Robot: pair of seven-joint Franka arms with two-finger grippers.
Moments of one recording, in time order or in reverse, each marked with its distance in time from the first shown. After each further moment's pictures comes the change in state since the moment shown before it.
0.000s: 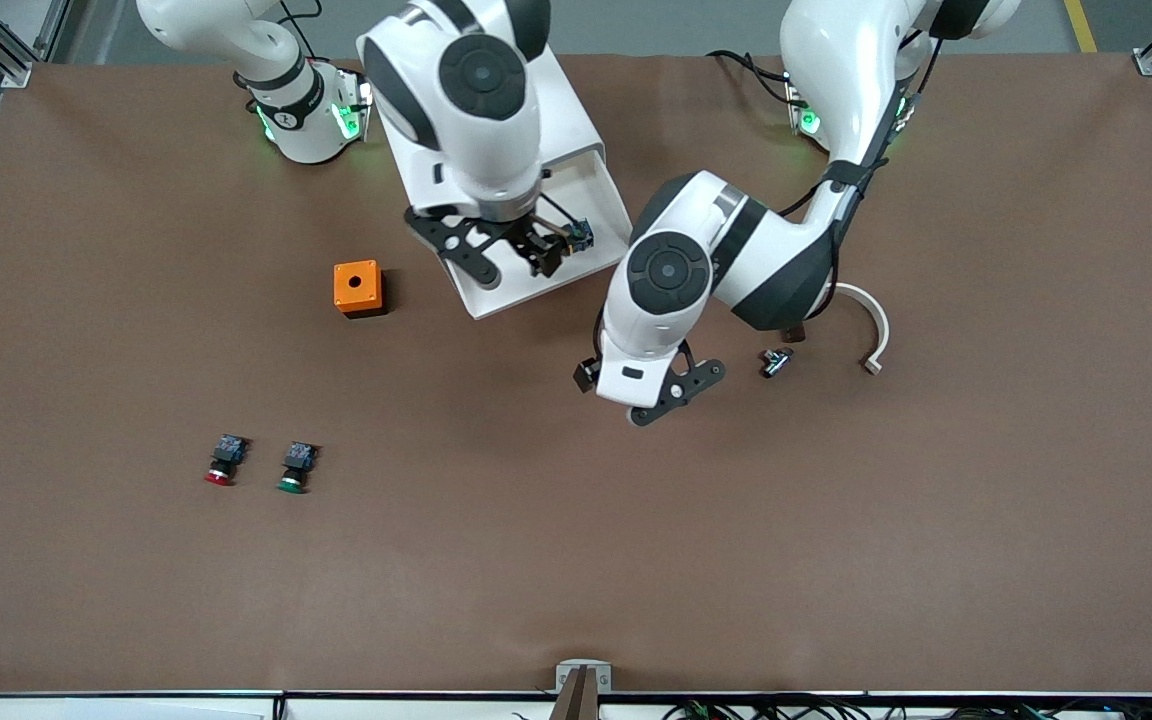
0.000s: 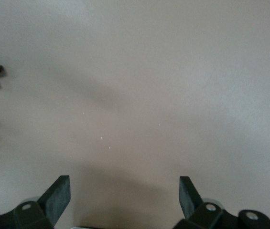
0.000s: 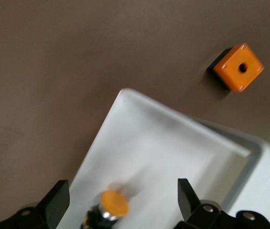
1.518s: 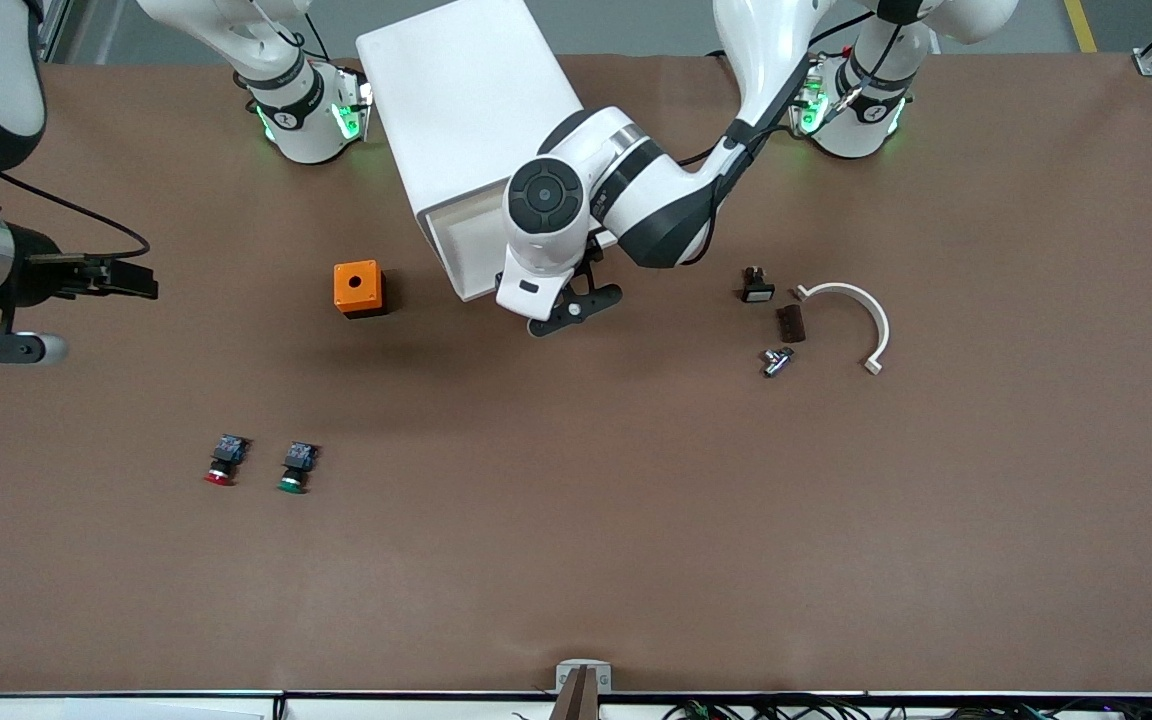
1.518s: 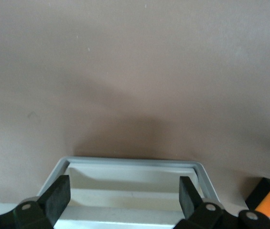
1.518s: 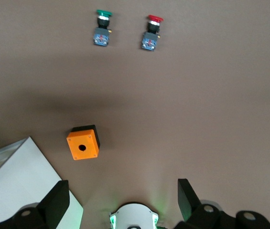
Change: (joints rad) left arm -0.165 0.000 -0.037 -0.027 -0.104 -0.040 -0.071; right arm -0.717 -0.127 -0.008 0.042 -0.063 -0.299 -1.336
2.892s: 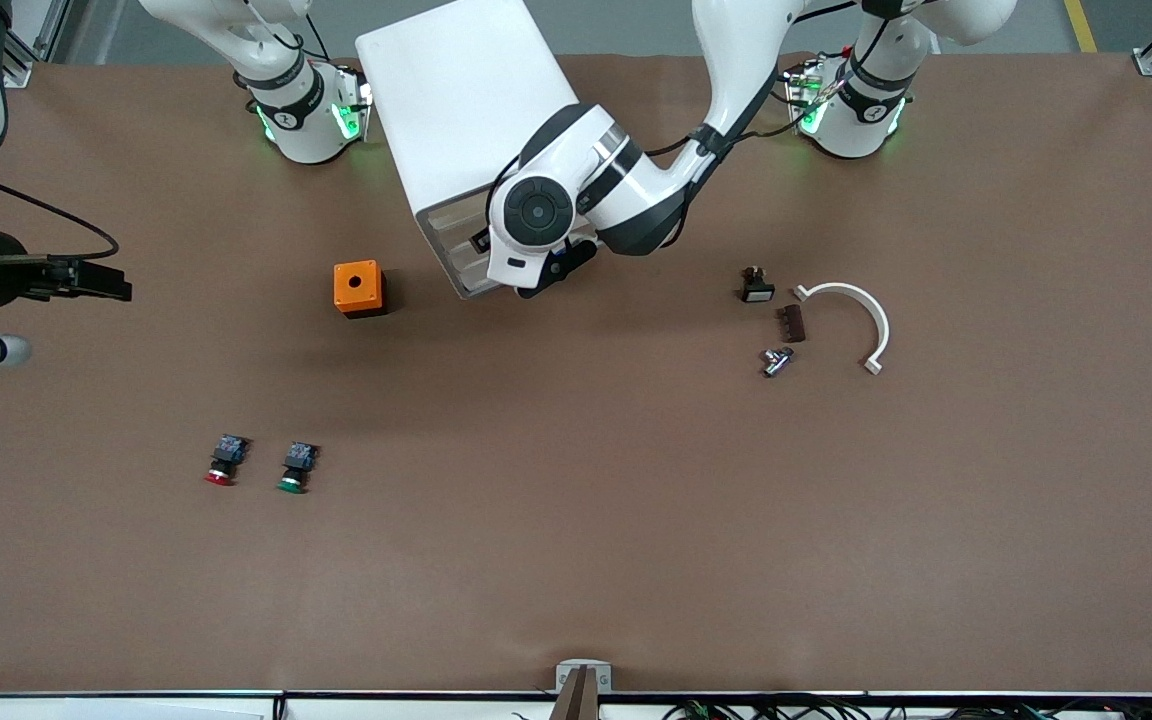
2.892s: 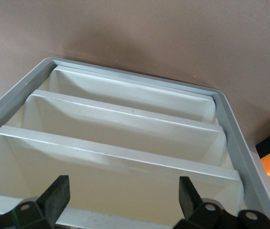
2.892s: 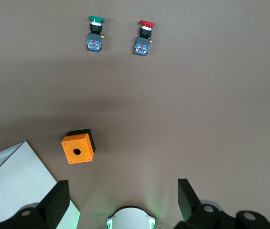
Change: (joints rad) left arm -0.048 0.000 -0.010 -0.083 -0.294 -0.011 -0.121; right arm -0.035 0.000 0.010 0.001 0.000 0.032 -0.019
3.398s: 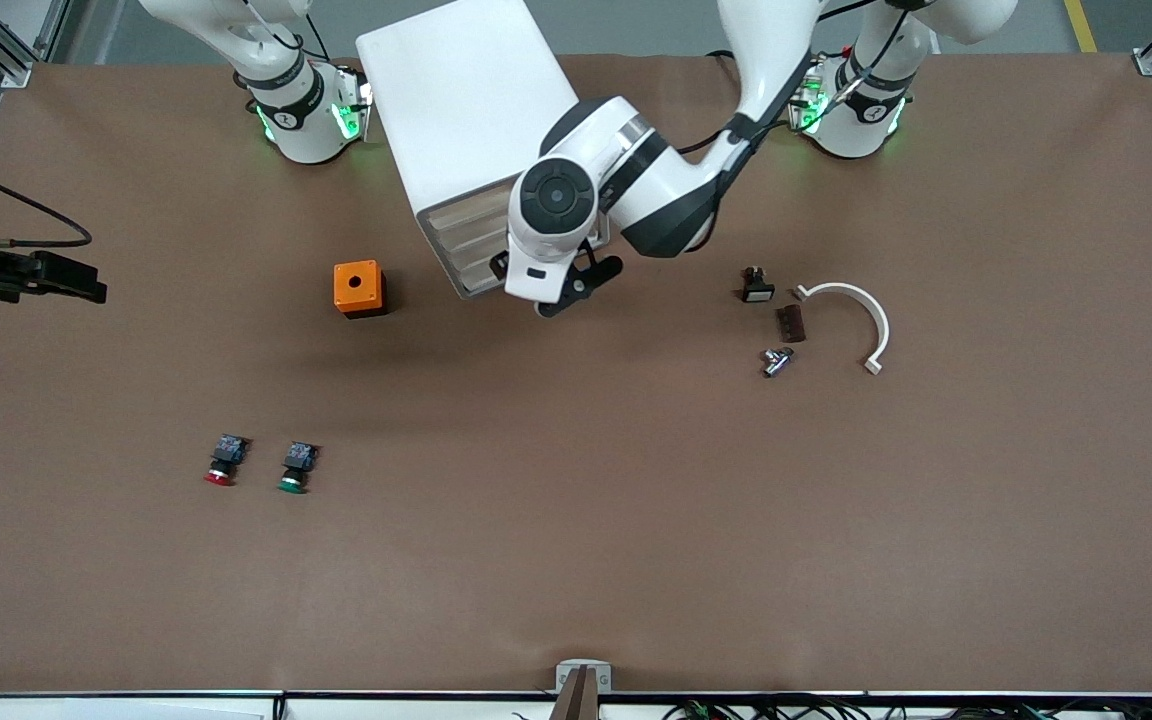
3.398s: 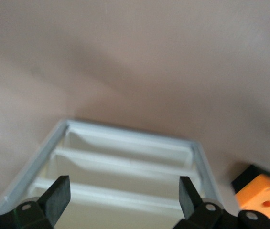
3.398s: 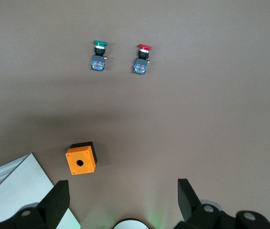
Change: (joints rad) left arm 0.085 -0.081 0.010 0.014 0.216 0.004 0.031; right arm -0.002 -0.002 -0.001 0.081 0.000 0.001 0.000
